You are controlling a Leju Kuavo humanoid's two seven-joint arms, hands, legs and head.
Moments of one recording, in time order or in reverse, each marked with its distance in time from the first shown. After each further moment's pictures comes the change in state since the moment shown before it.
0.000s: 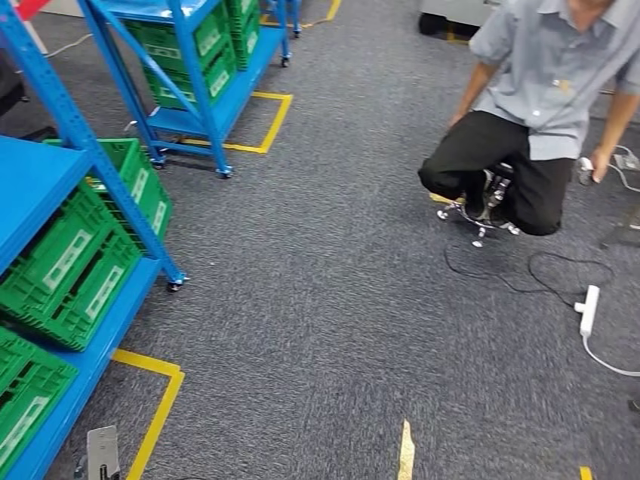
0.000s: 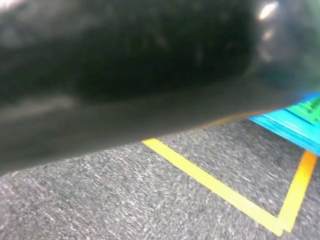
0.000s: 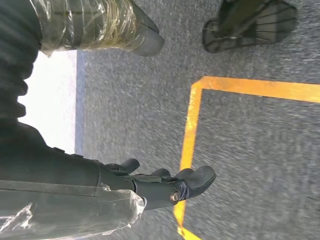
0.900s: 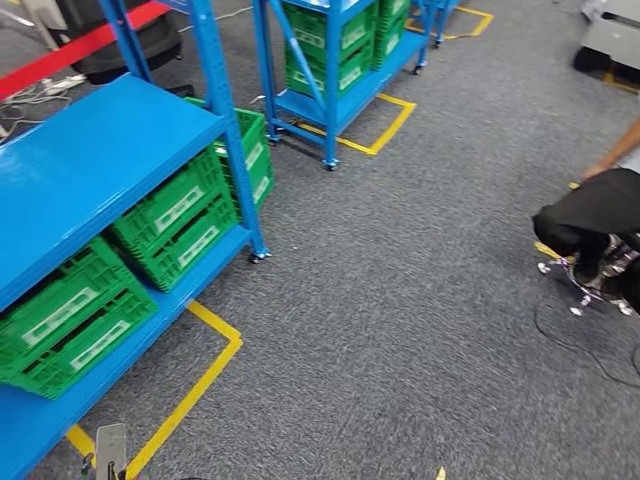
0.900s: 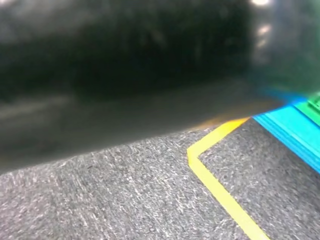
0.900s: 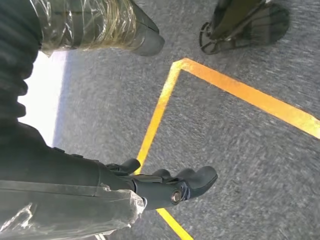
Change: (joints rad) left arm -0.002 0.000 -0.003 0.014 -0.055 0.015 0.019; right arm -0.001 0.007 -0.012 0.000 0.005 -0.005 0.011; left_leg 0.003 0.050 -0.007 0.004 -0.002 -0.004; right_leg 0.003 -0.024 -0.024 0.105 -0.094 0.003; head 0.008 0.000
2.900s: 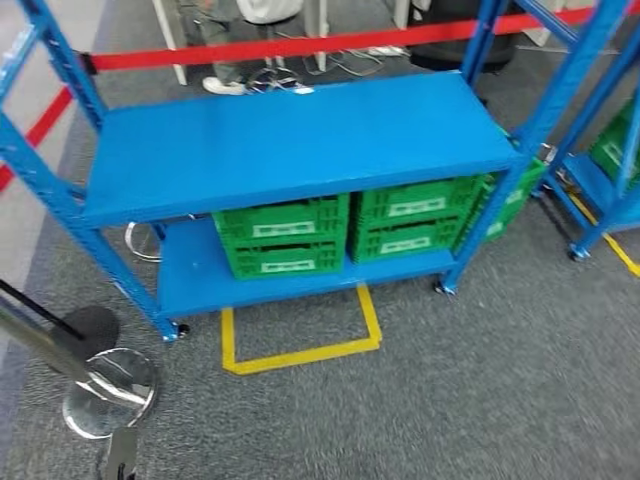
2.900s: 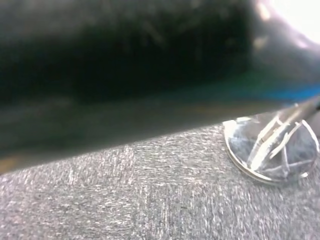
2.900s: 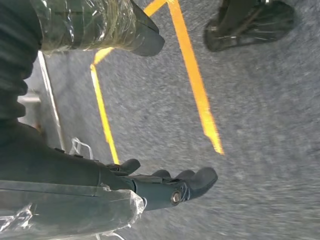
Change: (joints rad) left arm 0.002 -0.003 -0.007 0.009 -0.117 -0.006 0.001; right arm -0.004 0.005 -0.008 0.000 0.009 -0.021 0.016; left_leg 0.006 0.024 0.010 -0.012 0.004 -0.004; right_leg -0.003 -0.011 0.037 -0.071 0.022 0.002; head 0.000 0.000
